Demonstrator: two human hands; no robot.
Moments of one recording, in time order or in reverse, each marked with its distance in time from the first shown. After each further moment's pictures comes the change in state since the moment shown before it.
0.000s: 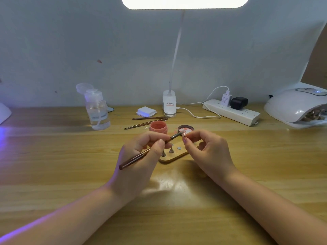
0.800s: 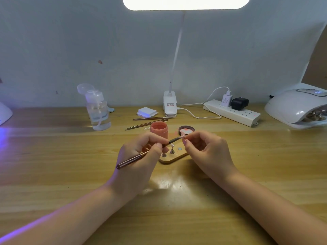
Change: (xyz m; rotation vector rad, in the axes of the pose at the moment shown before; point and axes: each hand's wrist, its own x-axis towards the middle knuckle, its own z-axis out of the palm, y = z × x) left_hand 0.001 0.000 -0.002 0.013 0.007 -0.004; right_hand -0.001 -0.003 0.000 0.052 -0.001 -0.009
